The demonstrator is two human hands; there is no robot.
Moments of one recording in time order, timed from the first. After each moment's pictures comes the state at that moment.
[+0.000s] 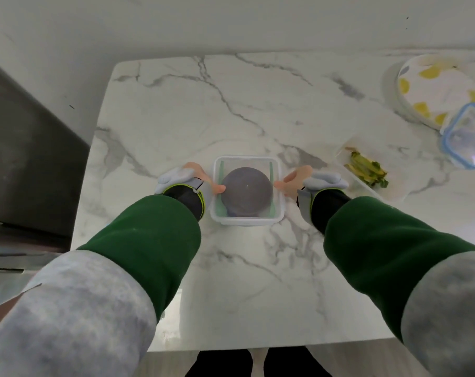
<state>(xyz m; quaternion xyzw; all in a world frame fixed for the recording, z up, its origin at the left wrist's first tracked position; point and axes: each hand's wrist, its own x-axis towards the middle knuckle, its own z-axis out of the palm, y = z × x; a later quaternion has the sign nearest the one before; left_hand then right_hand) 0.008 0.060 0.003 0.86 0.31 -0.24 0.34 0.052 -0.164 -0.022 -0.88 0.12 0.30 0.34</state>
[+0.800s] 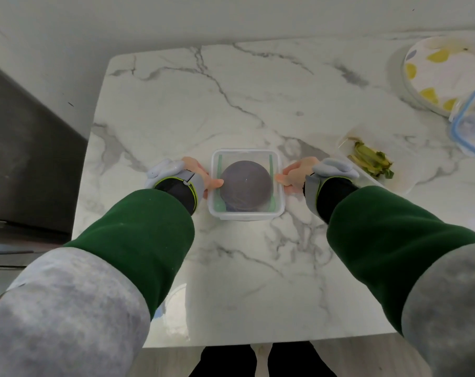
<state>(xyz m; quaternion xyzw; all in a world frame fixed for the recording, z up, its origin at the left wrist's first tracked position) 0.008 0.058 0.010 0.84 0.30 -0.24 0.39 0.062 -0.166 -0.029 -0.85 0.13 0.33 0.38</state>
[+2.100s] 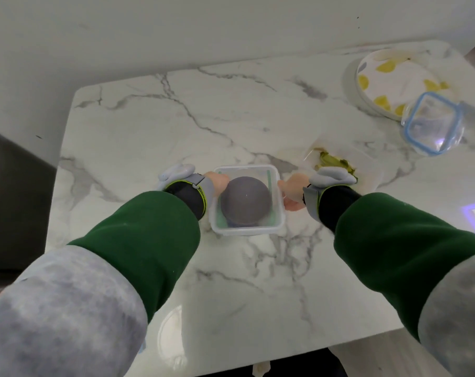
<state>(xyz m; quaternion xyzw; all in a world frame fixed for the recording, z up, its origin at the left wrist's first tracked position) 0.048 -0.026 0.031 0.80 0.29 -0.35 0.38 0.061 -0.209 -0.009 -0.81 0.24 0.34 0.41</state>
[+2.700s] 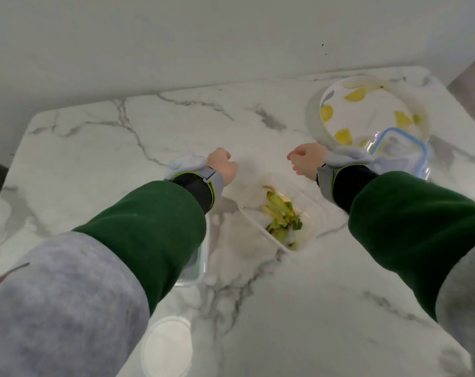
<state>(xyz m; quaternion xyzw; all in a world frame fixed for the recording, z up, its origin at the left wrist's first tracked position) 0.170 -0.190 0.054 0.90 0.20 -0.21 0.34 0.205 -0.372 0.042 -0.90 0.09 0.22 0.36</state>
